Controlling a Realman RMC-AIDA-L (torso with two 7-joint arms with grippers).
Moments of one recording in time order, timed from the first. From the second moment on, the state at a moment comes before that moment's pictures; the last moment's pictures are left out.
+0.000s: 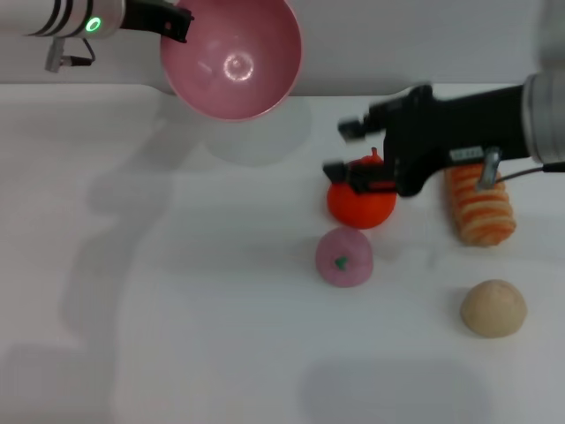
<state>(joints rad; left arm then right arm) -0.81 -2.04 1.23 1.00 2.56 0.81 -2.50 0.44 2.07 -1.34 -1.55 -2.04 -1.39 2.06</state>
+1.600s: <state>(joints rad) -0.81 -2.06 1.28 1.00 2.56 0.85 -2.51 0.71 2.08 -1.47 -0.88 -2.31 -1.13 2.28</state>
